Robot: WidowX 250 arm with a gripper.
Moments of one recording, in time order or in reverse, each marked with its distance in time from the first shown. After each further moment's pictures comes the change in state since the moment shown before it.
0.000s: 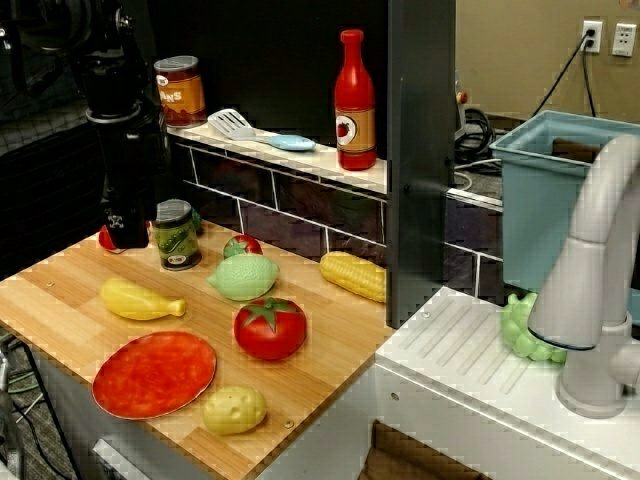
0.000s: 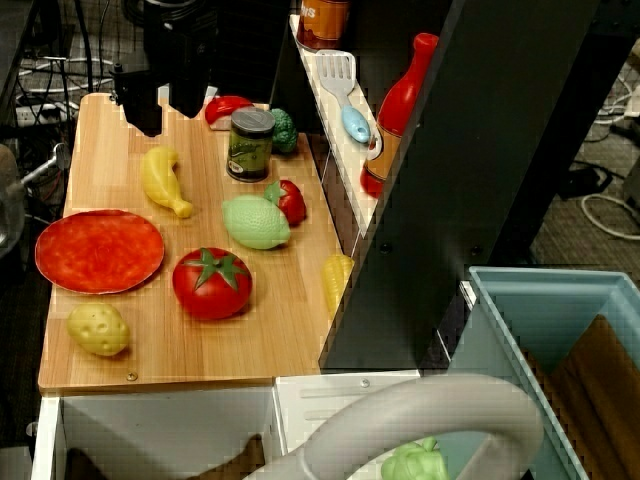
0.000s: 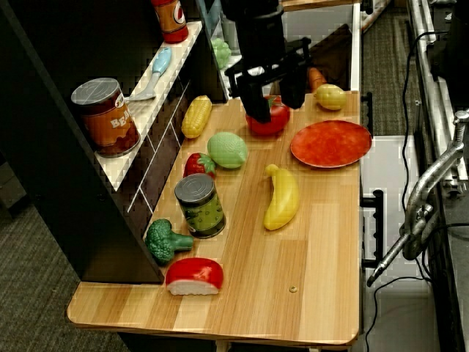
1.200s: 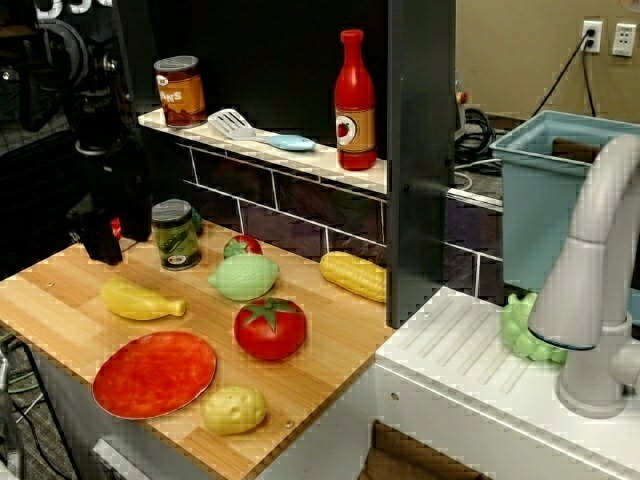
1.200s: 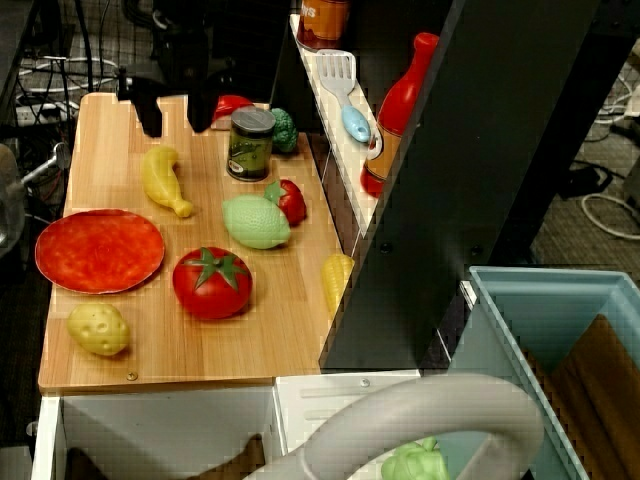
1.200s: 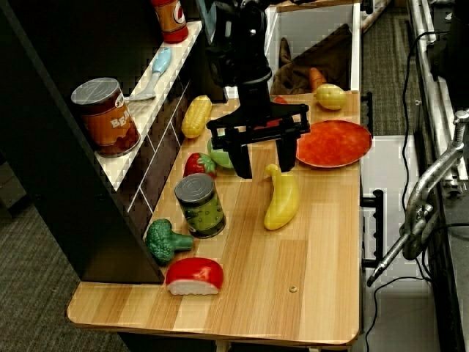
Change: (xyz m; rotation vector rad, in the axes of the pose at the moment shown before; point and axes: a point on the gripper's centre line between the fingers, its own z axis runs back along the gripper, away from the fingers) arm -0.033 0.041 -0.034 0.014 0.014 -0.456
